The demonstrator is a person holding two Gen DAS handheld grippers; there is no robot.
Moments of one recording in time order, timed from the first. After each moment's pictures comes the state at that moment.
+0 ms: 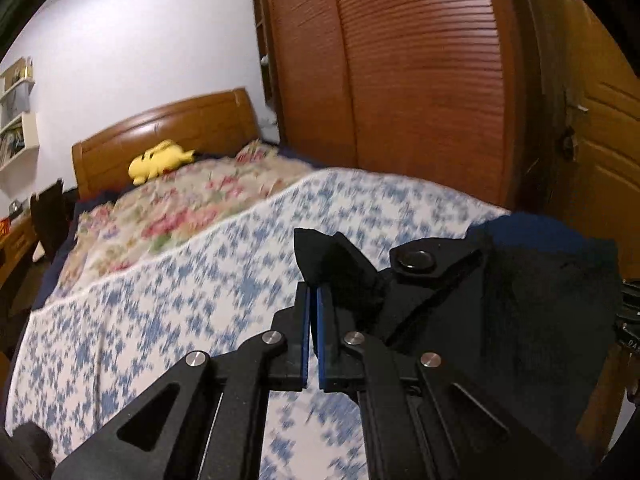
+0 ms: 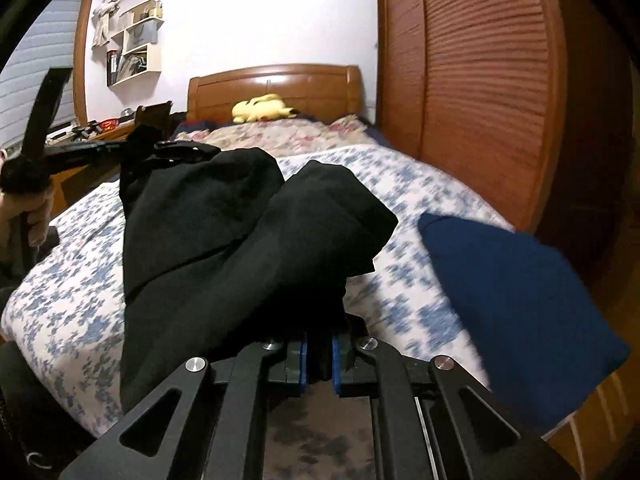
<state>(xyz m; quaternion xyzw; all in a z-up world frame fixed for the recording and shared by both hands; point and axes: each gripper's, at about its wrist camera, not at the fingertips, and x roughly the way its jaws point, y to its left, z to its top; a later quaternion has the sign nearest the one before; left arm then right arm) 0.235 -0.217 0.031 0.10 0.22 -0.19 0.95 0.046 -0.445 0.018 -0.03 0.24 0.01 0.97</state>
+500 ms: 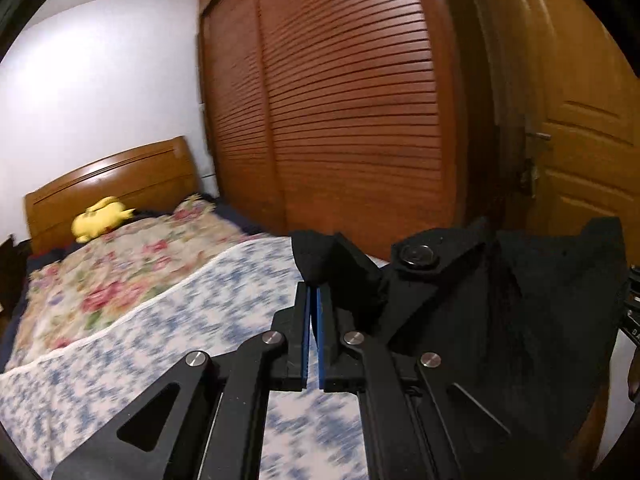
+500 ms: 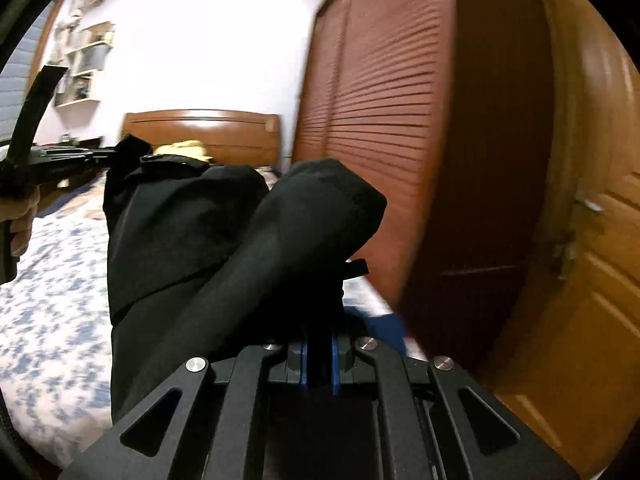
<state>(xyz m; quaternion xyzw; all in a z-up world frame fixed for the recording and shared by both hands) 0.259 -0.401 0.098 0.09 0.16 -0.28 0.94 0.005 -0.566 0.097 -0.07 0.17 -0.14 0.97</state>
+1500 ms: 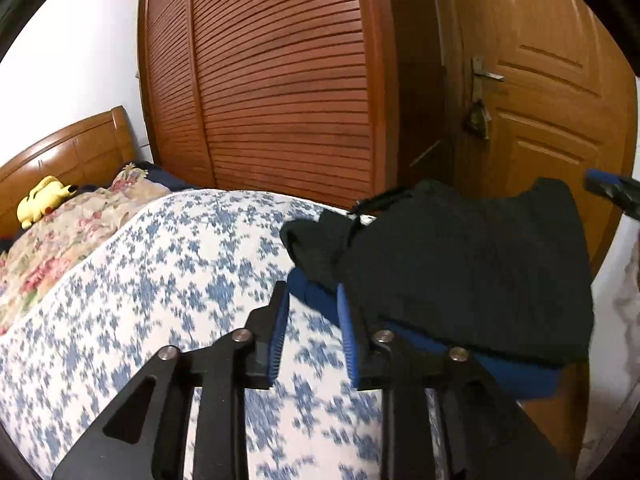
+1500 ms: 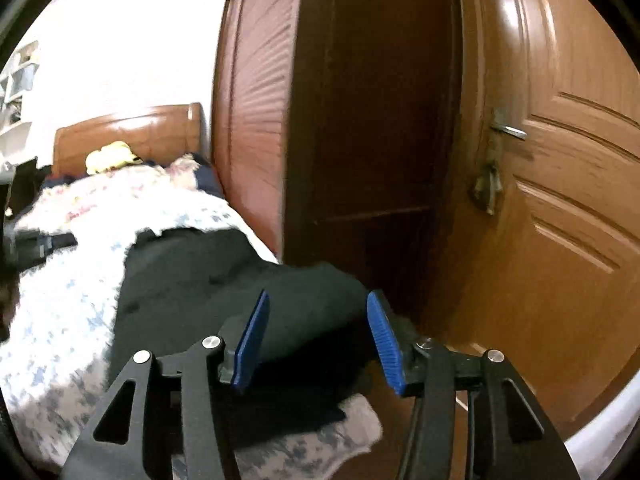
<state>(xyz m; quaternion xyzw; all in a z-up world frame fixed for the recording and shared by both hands) 0.235 -0.449 -0.005 0.12 0.23 -0.36 0.90 -0.061 -0.648 0.073 0.00 0.19 -0.20 0.96</state>
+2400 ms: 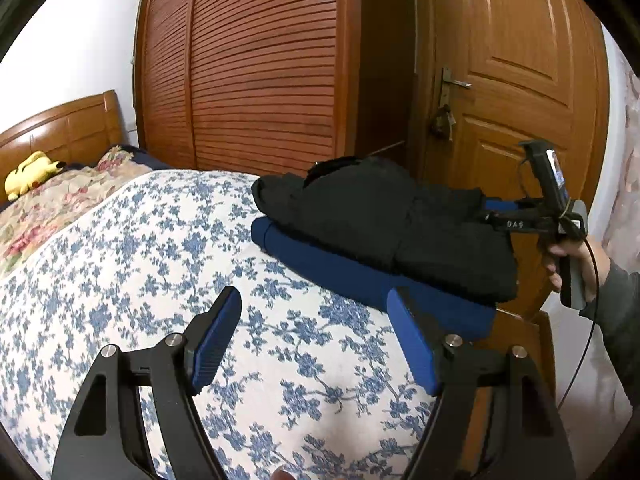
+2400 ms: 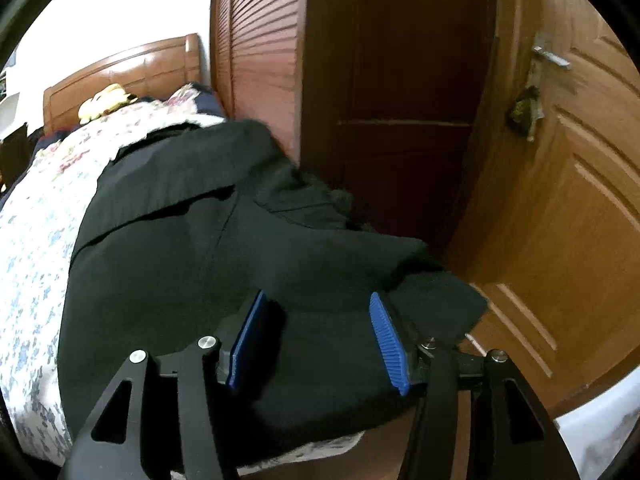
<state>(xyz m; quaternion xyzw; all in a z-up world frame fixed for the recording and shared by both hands) 0.166 -0.411 -0.028 0.08 0.24 -0.39 0.88 0.008 -0.691 0.010 0.03 0.31 -0.22 0.92</state>
